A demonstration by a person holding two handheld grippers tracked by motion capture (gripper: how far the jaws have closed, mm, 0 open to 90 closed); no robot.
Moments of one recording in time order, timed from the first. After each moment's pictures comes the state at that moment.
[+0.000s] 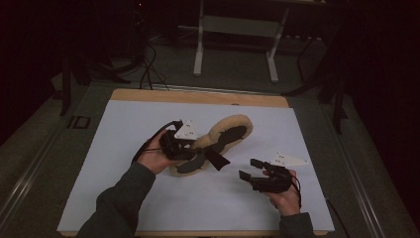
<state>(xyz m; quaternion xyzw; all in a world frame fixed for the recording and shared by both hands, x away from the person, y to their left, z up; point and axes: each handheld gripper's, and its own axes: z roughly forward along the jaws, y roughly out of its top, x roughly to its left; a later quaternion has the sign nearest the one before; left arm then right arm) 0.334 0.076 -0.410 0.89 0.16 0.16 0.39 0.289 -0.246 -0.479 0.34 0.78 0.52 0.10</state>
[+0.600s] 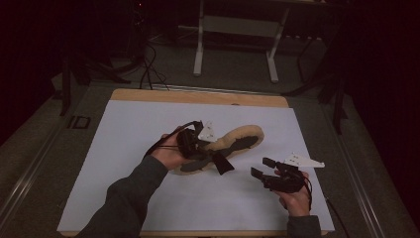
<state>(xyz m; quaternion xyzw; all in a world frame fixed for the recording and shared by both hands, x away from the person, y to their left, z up) 0.341 0.034 -0.405 0.93 0.11 0.16 0.32 0.286 -0.276 -0.476 0.38 0.75 0.53 0.12</state>
